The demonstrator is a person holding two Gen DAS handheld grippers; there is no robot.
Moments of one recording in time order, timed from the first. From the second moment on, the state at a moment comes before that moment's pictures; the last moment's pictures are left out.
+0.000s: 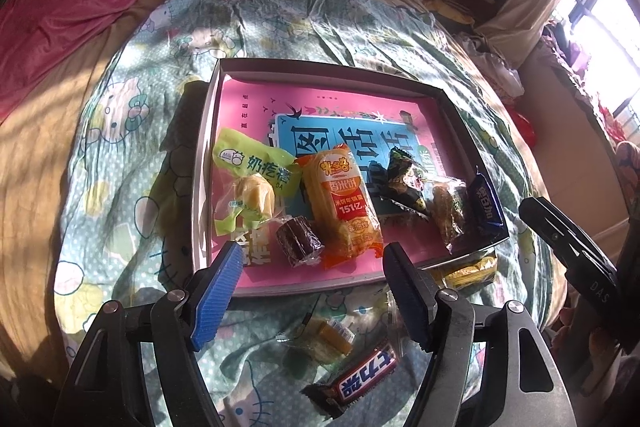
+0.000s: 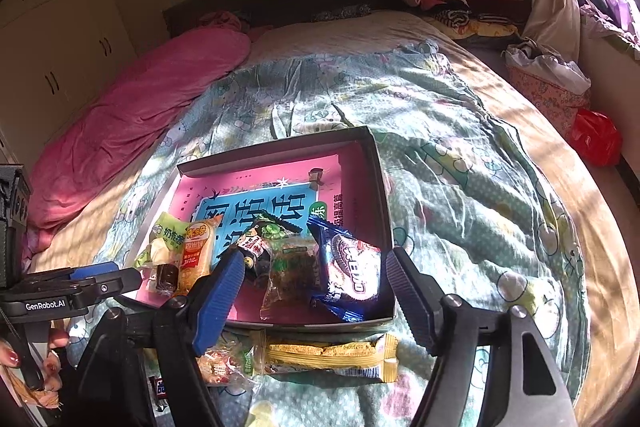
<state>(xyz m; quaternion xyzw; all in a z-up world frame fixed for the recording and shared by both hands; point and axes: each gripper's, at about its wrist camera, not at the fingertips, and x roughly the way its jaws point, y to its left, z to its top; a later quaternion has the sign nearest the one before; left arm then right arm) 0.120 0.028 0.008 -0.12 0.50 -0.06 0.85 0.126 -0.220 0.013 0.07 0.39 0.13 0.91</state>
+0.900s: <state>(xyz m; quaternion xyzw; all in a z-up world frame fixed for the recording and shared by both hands) 0.093 0.027 0.029 -0.10 0.48 -0.06 0.87 0.099 -0.210 0.035 0.06 0.37 0.15 0.92</state>
